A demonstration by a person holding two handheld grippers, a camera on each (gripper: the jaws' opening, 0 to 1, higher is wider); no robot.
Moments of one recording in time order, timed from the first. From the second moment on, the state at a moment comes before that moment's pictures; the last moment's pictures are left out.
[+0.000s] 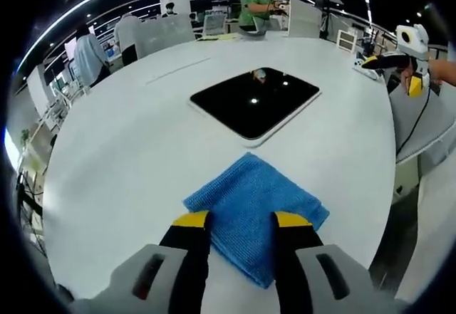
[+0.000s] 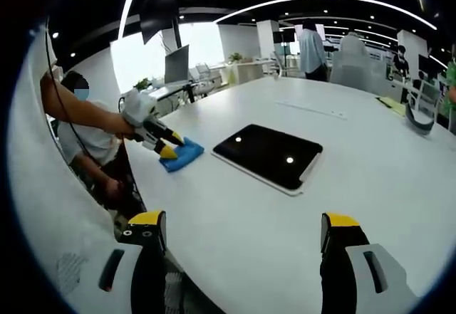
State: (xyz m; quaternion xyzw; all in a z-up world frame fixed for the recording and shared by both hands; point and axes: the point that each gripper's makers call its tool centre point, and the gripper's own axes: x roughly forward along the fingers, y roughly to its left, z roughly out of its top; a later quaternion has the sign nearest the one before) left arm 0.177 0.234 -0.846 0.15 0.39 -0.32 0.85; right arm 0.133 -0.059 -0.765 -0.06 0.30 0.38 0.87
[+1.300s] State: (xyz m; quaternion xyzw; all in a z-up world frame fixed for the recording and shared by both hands) left arm 0.127 0.212 -0.766 0.10 0.31 -0.28 0.90; right arm 0.148 -0.065 -0.767 -0.08 0.29 0.37 0.88
